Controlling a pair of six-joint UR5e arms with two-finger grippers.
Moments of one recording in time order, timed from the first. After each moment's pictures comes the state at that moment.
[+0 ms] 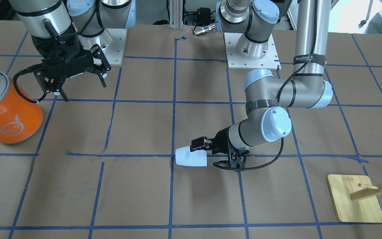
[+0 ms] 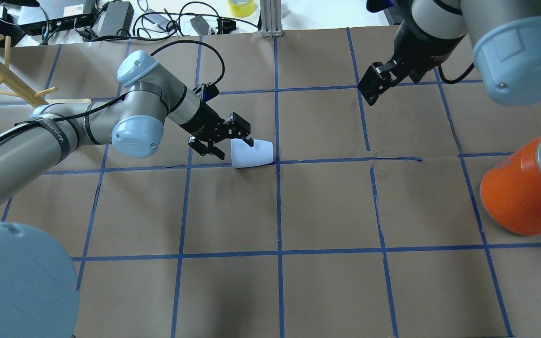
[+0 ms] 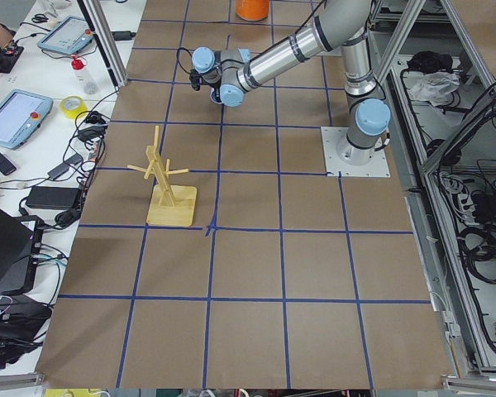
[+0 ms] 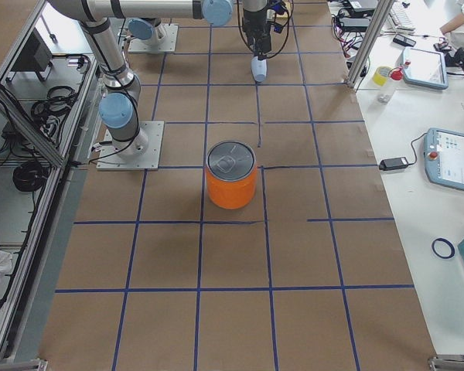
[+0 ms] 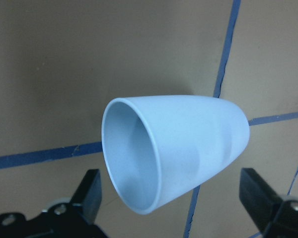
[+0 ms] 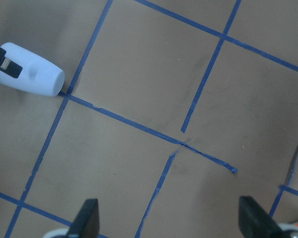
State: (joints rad) left arm -1.60 -2.03 -1.78 -1.04 1.05 -0.07; right arm 1.63 -1.58 1.60 -1.76 -1.54 -0.34
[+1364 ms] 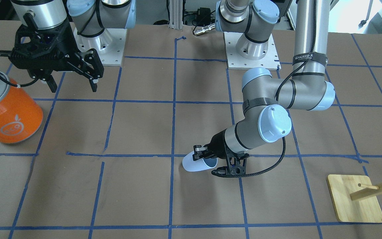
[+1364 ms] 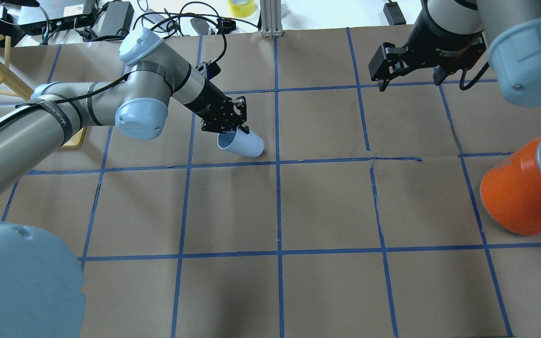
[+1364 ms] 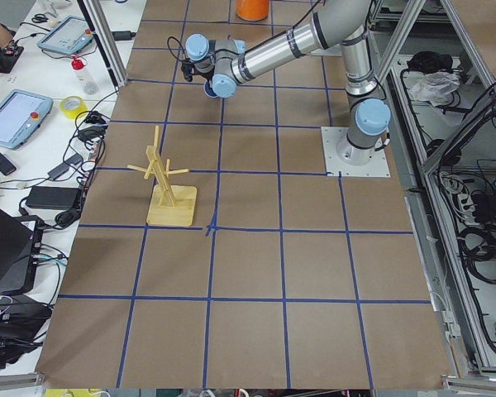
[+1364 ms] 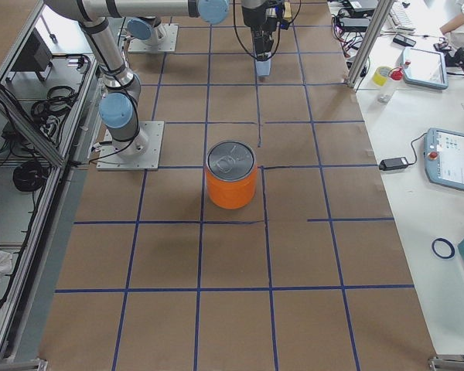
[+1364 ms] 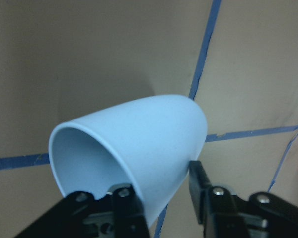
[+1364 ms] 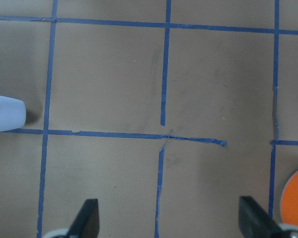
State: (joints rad) left arm -1.62 -2.03 -1.66 -1.03 1.08 -0.22; right arm 1.60 -1.60 1.61 -1.76 -1.59 -0.03
